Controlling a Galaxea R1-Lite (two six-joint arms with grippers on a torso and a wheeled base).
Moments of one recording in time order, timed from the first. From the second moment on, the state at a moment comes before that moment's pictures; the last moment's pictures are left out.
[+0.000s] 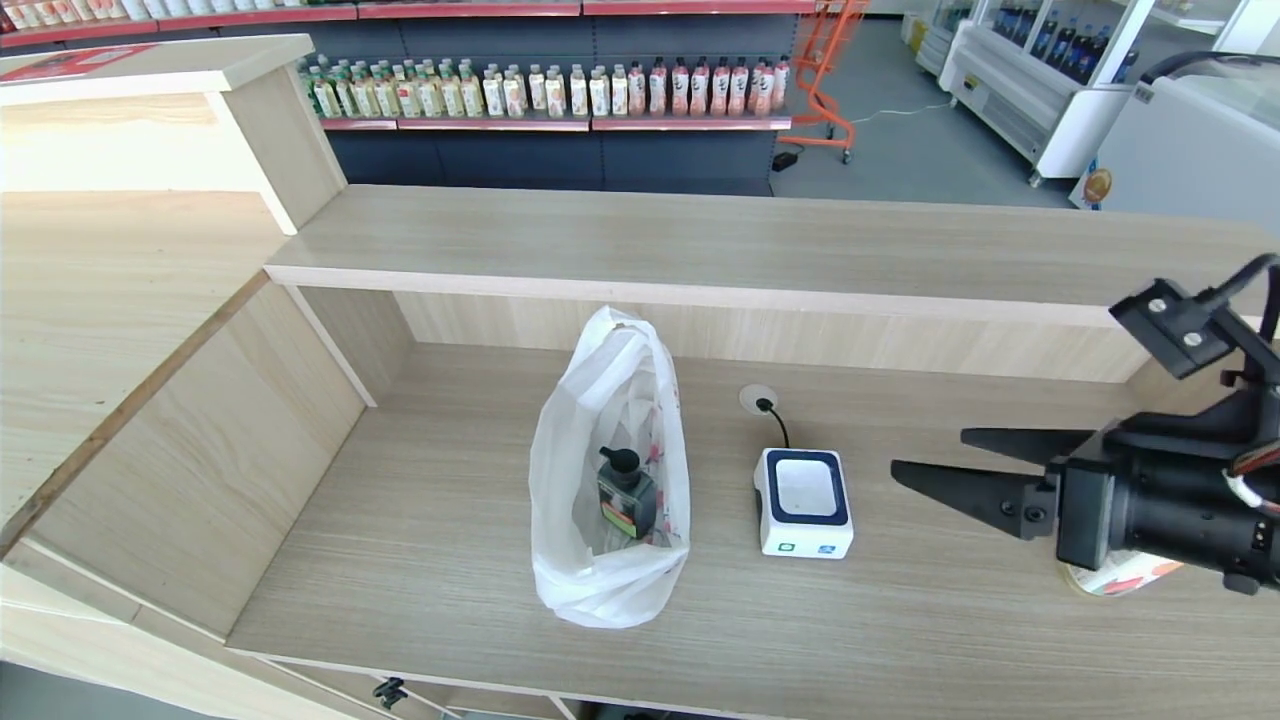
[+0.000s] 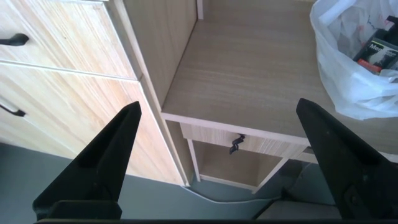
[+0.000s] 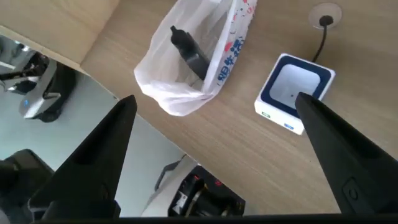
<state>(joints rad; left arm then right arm) 0.00 0.00 0.00 0.05 0.13 0.01 0.44 1.24 -0.65 -0.27 0.21 0.09</state>
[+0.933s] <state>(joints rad) 0.00 0.00 0.00 0.05 0.13 -0.01 0.28 0.92 -0.46 -0.09 0.09 0.12</state>
